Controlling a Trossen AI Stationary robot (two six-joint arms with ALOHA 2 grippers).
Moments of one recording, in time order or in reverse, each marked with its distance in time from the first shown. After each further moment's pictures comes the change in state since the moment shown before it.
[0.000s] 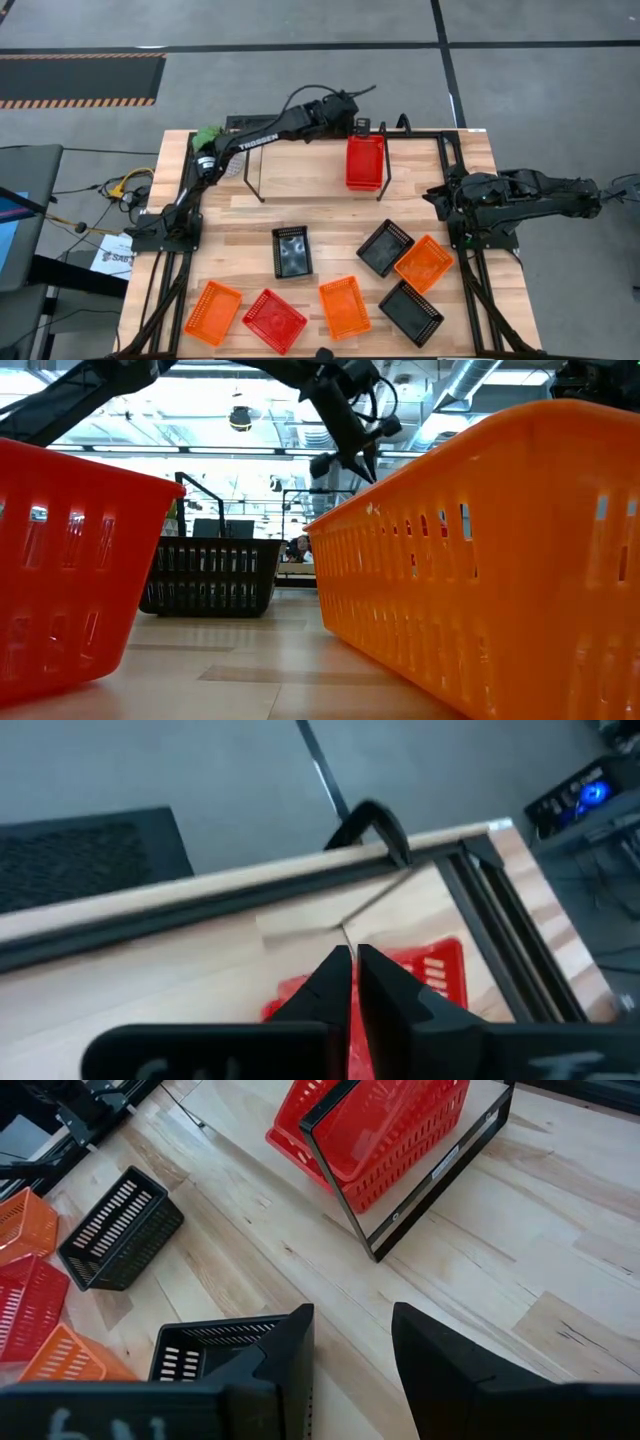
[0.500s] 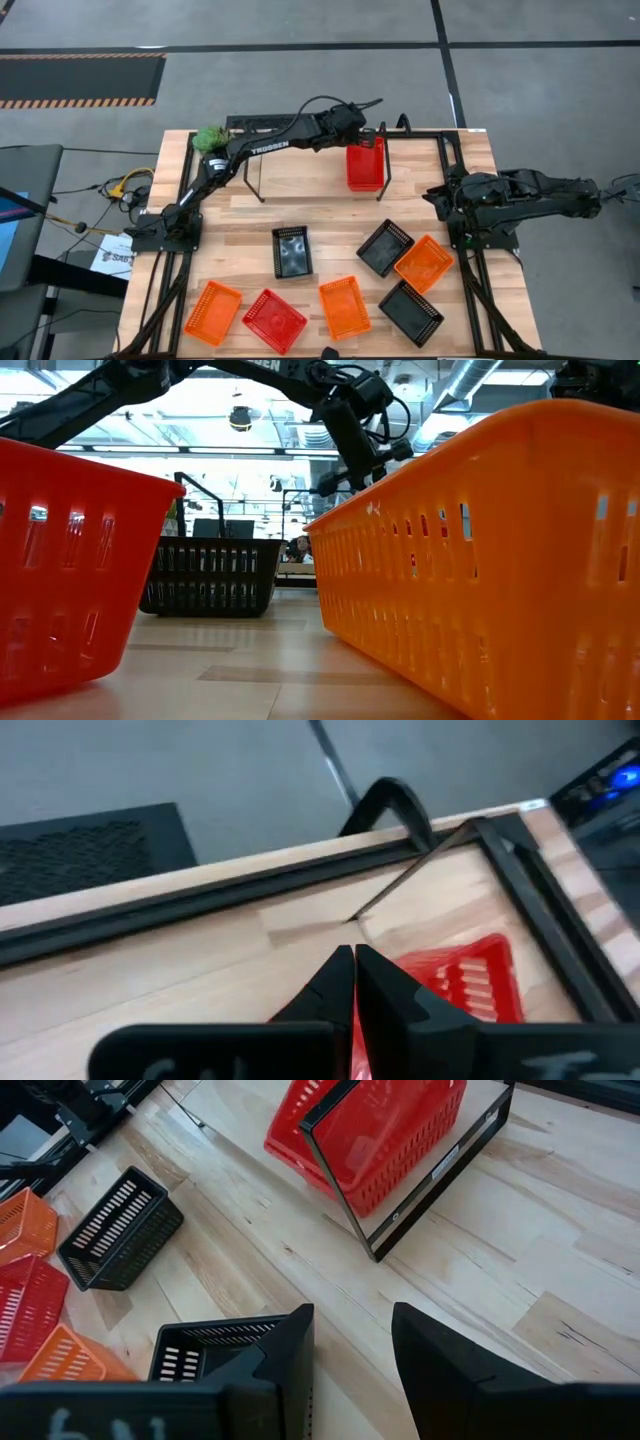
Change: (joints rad) left arm -0.019 0.083 0.002 0.043 -0.048 0.018; right arm 0.000 0.000 0.000 0.000 0.000 0.001
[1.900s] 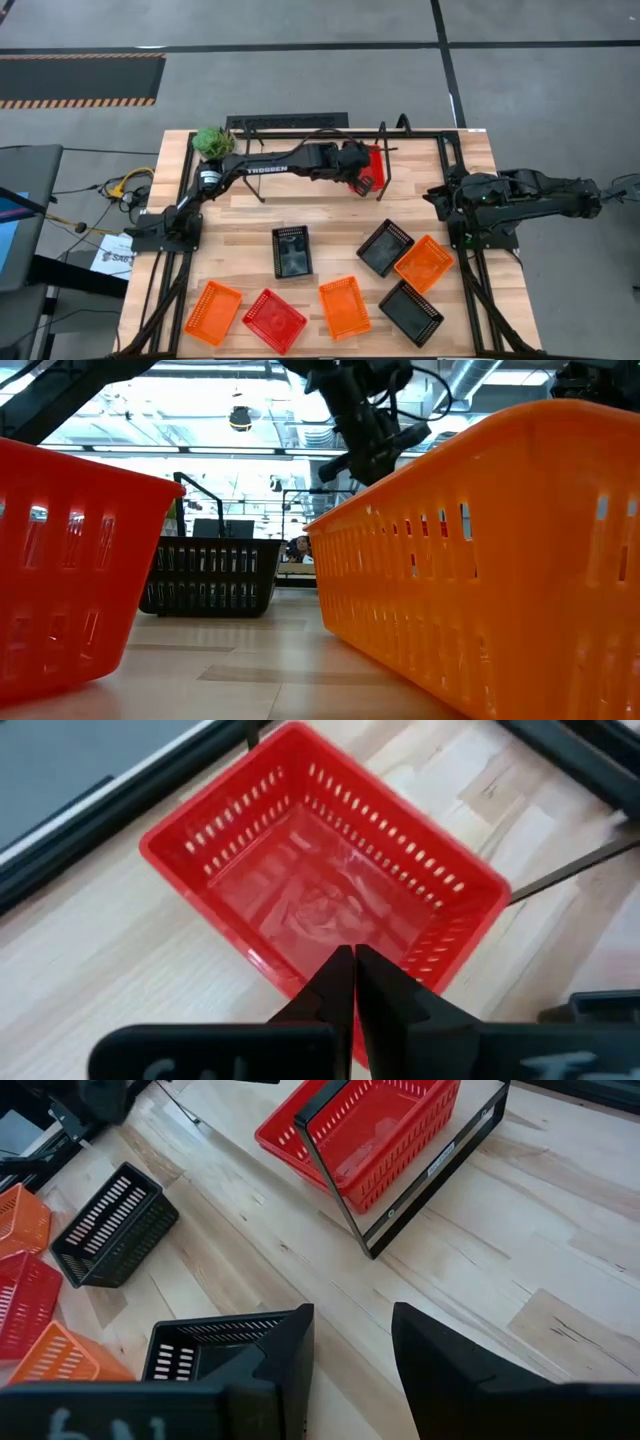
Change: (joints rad) left arm -0.176 -0.097 -0.146 -0.115 0.047 0.265; right arm -0.001 0.000 0.000 -0.012 0.002 -0.002
